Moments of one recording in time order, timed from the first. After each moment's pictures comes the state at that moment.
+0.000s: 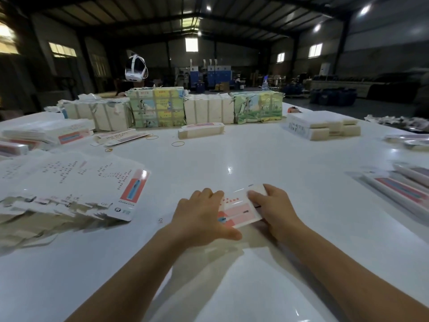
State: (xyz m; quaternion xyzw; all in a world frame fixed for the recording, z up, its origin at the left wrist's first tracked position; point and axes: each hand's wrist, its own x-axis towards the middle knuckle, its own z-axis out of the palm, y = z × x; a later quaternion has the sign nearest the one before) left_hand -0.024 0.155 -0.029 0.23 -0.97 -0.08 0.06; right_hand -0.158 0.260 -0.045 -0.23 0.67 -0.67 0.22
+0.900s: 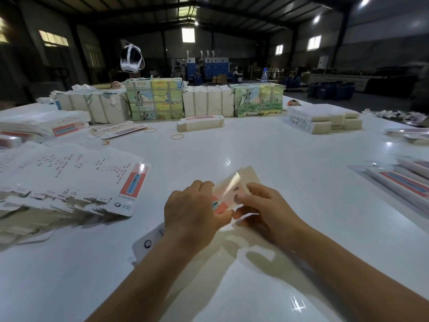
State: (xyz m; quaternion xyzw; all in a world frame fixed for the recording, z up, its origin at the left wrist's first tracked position) left_hand -0.008 0.162 -0.037 0.29 -0.91 0.02 0.29; right_hand -0.139 0.269 -0.041 -0.37 0.57 -0.64 0.36
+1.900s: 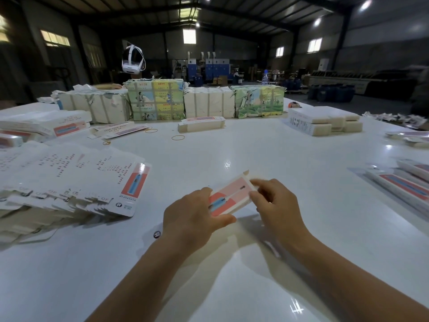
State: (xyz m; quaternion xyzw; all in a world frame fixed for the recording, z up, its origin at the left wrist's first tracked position) left_hand -0.002 0.148 -0.044 0.28 -0.93 -0.15 0.19; right_hand -0.135 0.271 -0.042 -0.39 0.74 -0.55 0.00
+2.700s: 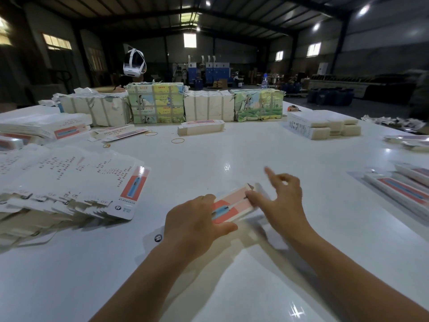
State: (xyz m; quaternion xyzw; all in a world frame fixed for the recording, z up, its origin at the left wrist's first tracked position) left_hand -0.005 0.154 -0.045 0.26 -0.94 -0.08 0.19; right_hand -0.148 0.273 -0.037 -0.32 0.80 -0.50 0.03
